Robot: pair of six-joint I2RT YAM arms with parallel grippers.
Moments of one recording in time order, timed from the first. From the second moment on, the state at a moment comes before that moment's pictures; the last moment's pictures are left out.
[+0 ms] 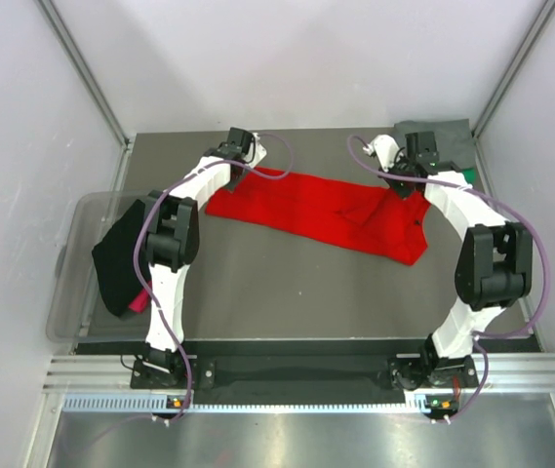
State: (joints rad) left arm -0.30 2.25 1.87 -0.60 -0.37 0.53; right arm 0.12 1.73 1.36 -0.48 -0.11 -0.67
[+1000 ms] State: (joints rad) left arm -0.29 2.18 1.73 -0.53 -0.22 0.34; right arm 0.16 1.79 1.33 -0.66 -0.35 -0.58
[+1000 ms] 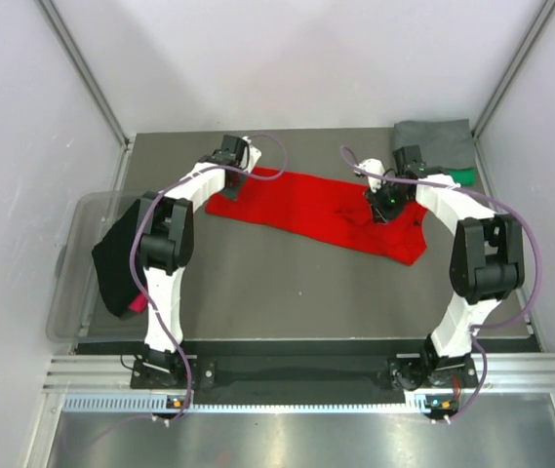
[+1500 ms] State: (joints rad) left arm -0.24 2.26 1.81 -0.60 -0.09 0.26; right arm 0.17 1.91 1.33 -0.67 -0.36 -0.58
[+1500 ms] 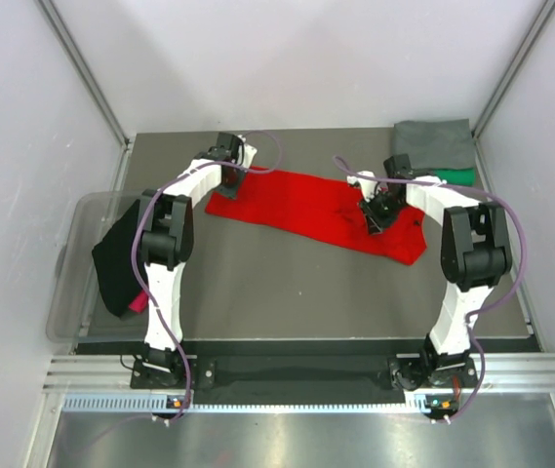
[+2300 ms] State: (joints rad) left arm -0.24 2.24 1.79 -0.58 -0.11 0.26; right arm 0.18 2.13 1.98 -0.68 -0.35 -0.51
